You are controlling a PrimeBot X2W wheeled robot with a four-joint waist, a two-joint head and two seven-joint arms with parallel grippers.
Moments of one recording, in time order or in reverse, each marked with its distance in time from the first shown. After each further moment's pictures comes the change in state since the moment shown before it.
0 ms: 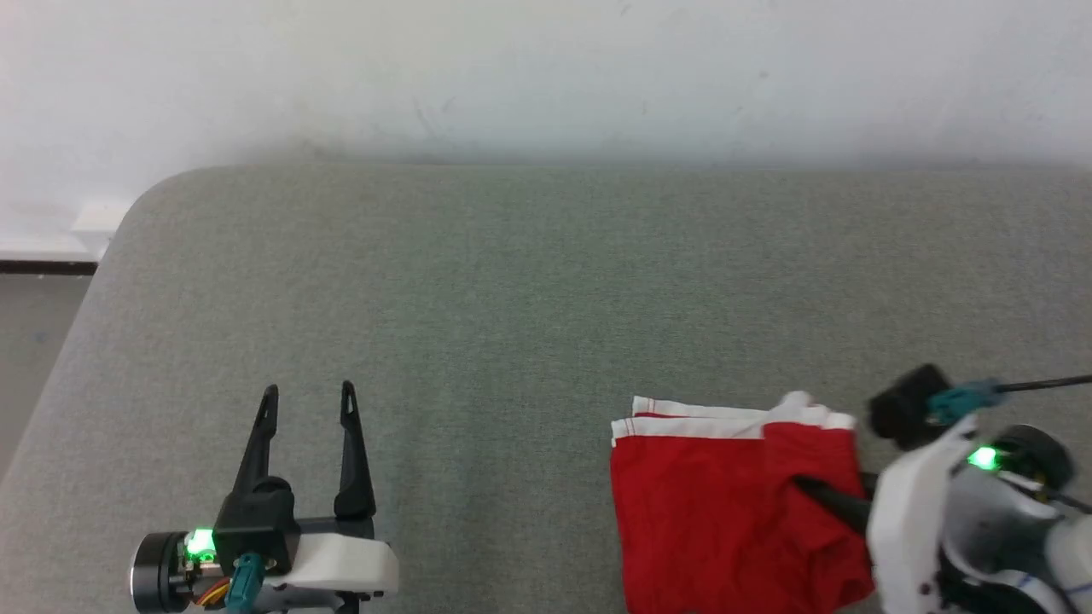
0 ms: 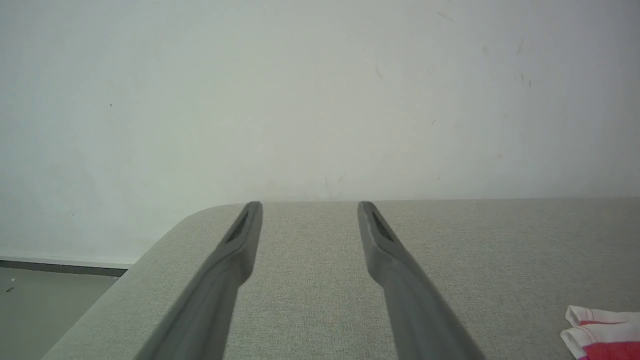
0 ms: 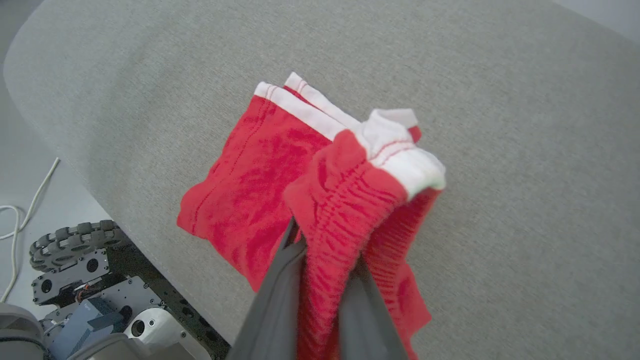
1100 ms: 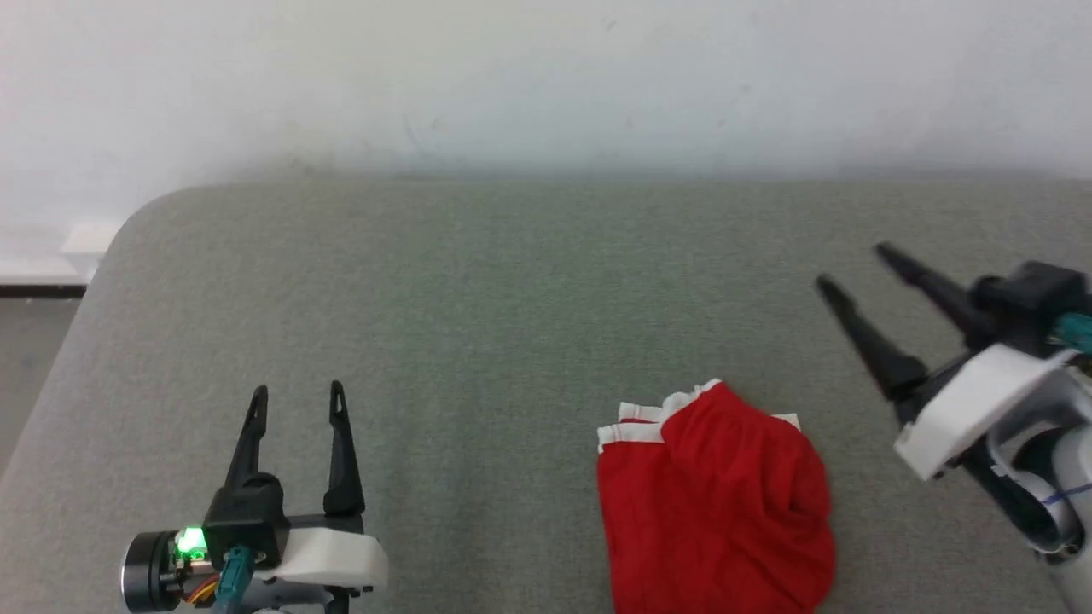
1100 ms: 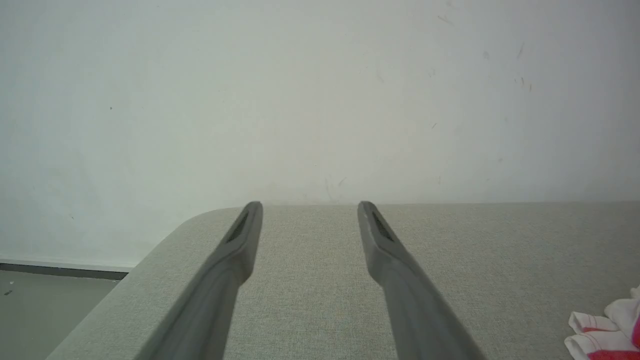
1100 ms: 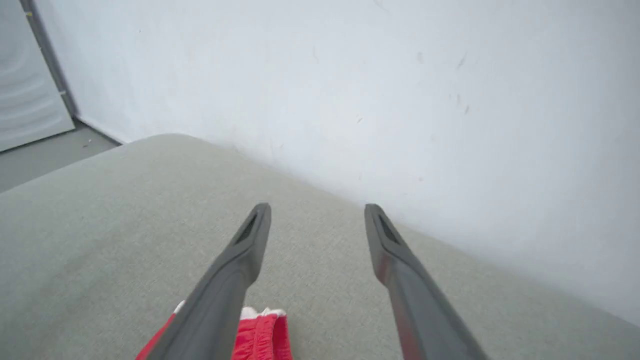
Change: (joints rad) left arm -0.015 -0.007 0.032 0.034 0.005 -0.018 0.000; right arm -0.201 0.052 -0.002 0.214 -0.147 0.000 -0.637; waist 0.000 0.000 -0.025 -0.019
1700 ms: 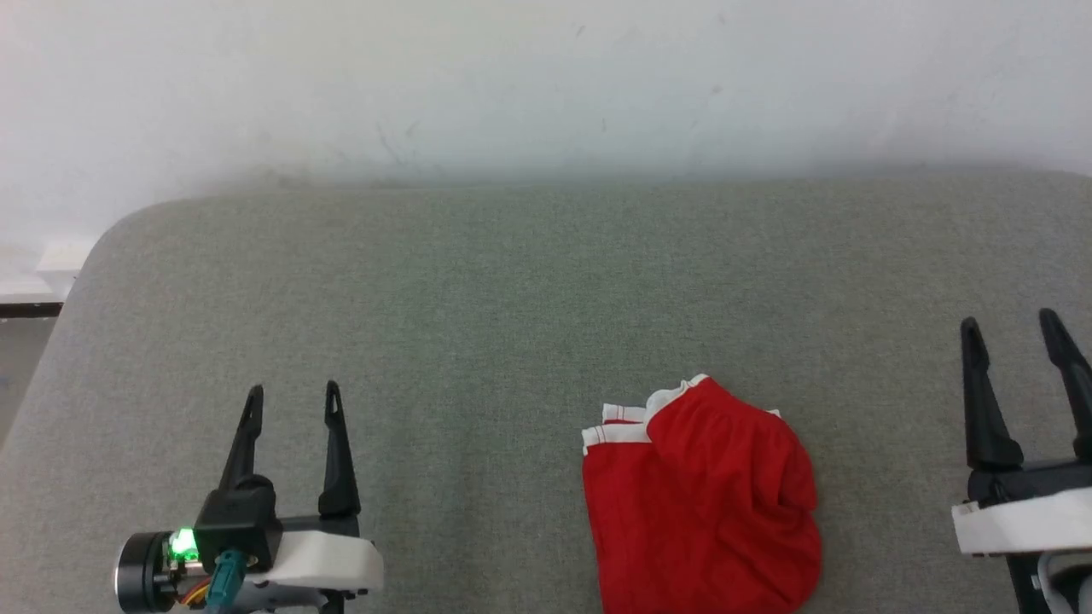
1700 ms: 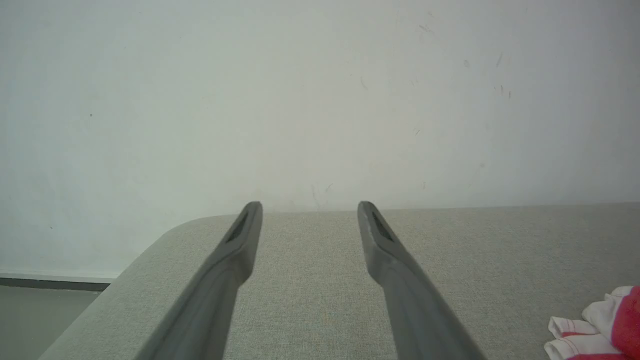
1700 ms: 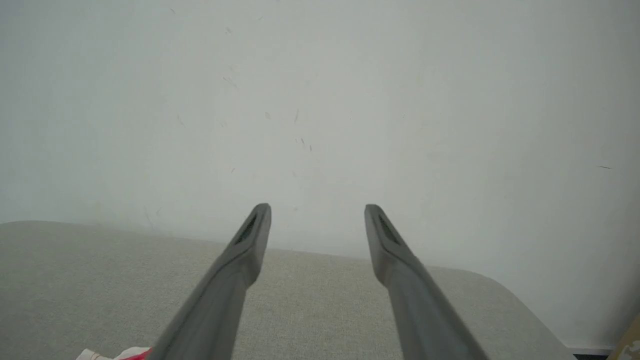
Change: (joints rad) left arm 0.009 -0.003 0.019 -0.016 0.000 -0.028 0.000; right arm 0.332 0.341 -0.483 -0.063 -0.409 0.000 -0.340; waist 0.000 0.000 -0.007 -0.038
